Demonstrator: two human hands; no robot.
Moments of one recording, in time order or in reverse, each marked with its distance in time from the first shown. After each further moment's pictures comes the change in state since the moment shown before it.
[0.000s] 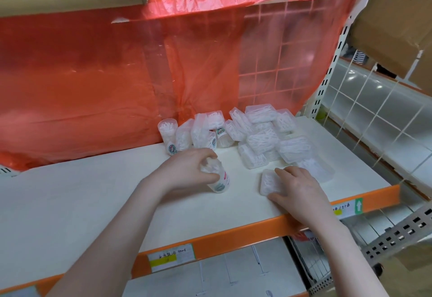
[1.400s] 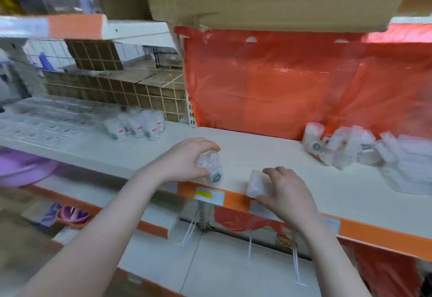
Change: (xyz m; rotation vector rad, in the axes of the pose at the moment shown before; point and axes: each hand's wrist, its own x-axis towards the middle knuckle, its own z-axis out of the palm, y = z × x) left_hand -0.310 -0.147 -0.096 0.117 0.292 -0.232; right_hand -0.080 -0.309 0.014 0.078 0.017 -0.539
